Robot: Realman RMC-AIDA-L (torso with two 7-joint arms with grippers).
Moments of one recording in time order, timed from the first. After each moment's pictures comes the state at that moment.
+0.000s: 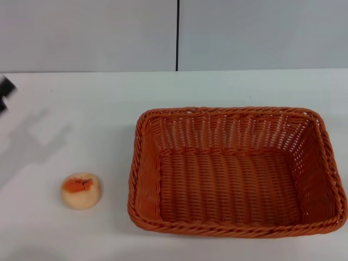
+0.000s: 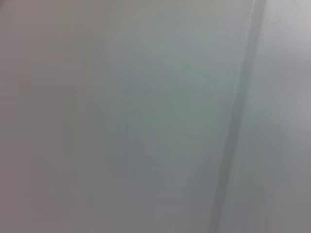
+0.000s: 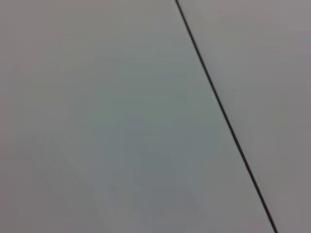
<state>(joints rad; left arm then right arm) -0.30 -1.95 -0.28 0.22 2.13 1.88 -0.89 0.28 2.03 -0.22 -0.42 -1.37 -1.56 1.11</state>
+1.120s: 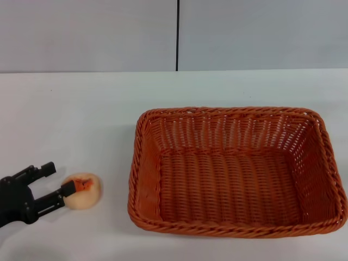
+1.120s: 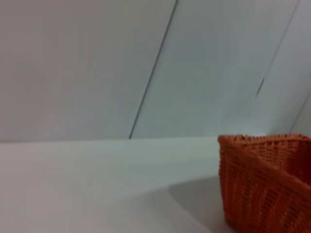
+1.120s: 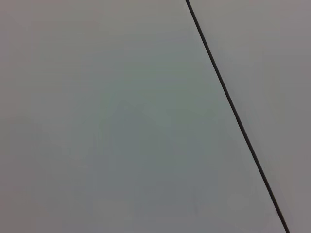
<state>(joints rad) -0.20 -2.02 0.27 0.40 2.13 1.66 -1.03 0.36 2.03 -0.23 -0.39 -1.38 -1.47 1.06</state>
